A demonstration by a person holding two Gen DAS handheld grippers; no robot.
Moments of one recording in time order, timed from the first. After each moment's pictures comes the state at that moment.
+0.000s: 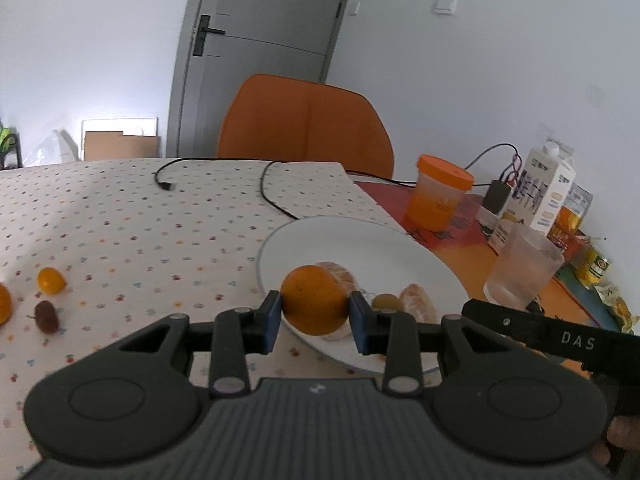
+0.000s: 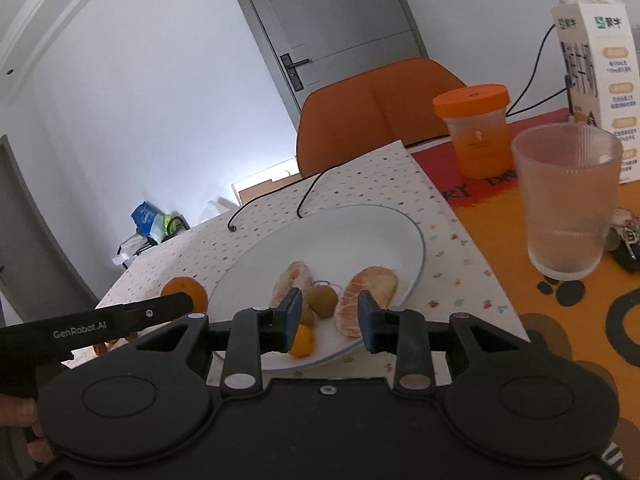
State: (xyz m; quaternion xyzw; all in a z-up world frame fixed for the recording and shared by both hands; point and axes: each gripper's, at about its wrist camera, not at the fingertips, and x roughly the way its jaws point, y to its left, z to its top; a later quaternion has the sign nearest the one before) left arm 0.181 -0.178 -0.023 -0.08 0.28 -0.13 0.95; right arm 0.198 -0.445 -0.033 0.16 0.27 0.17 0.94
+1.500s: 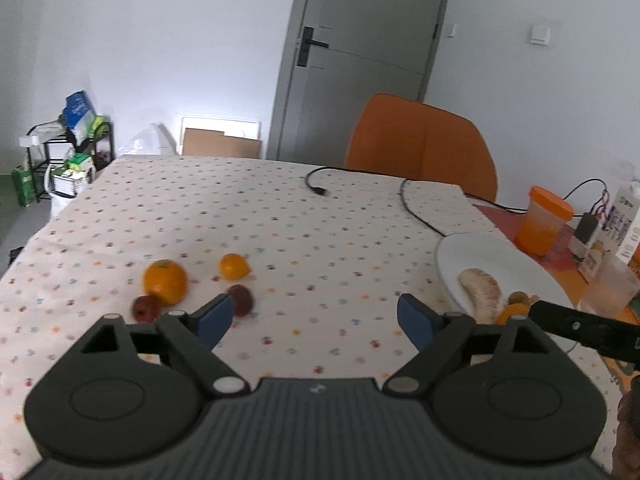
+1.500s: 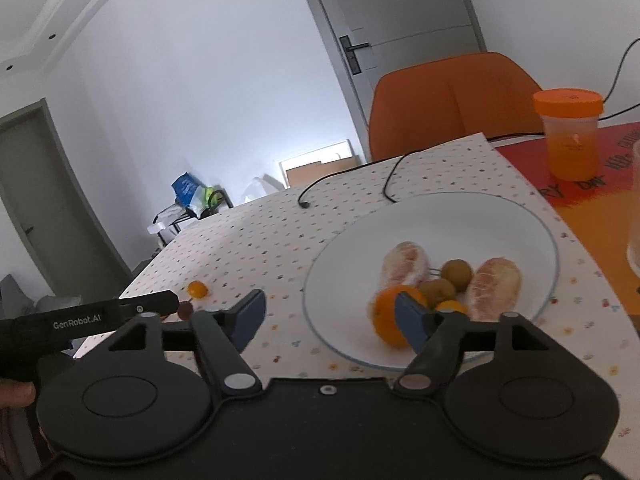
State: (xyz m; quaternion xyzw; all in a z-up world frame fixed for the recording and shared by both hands) left arm 0.142 -0.068 -0.021 -0.10 0.27 0.02 0.96; right arm 0.197 -0.364 -0.023 0.12 0.27 0.24 0.92
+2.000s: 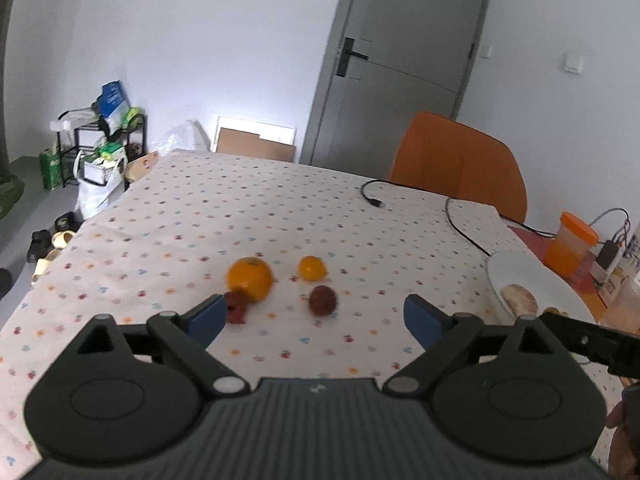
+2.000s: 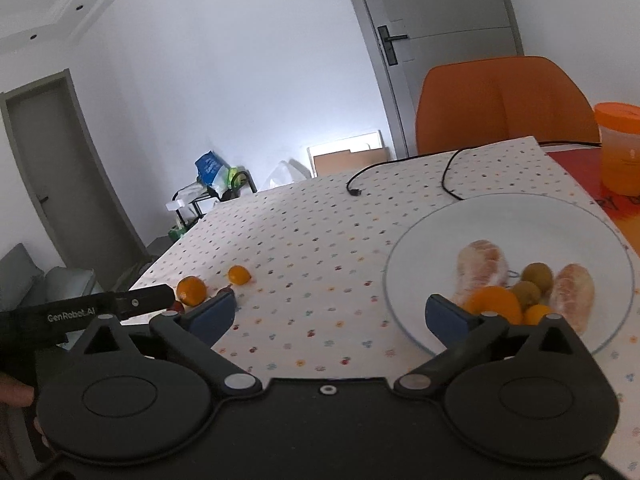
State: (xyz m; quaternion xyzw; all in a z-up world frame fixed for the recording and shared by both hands) left arm 0.118 -0.010 -0.022 -0.13 0.26 0.05 0.95; right arm 0.193 -0.305 -0.017 0.09 0.27 0.28 0.92
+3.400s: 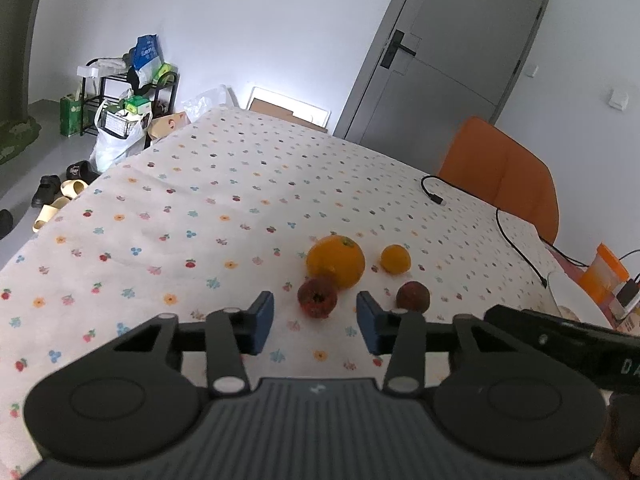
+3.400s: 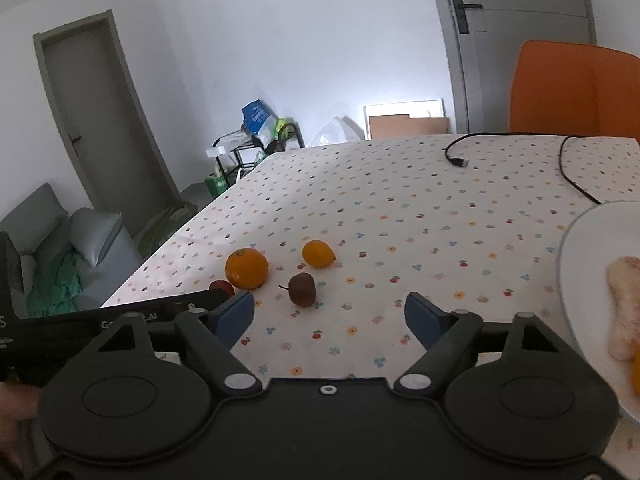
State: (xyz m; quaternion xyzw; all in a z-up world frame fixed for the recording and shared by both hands) left arm 0.137 0.052 -0.067 -0.20 0.28 0.08 0.94; right arm 0.221 -0.194 -0.030 0.02 0.31 0.34 0.89
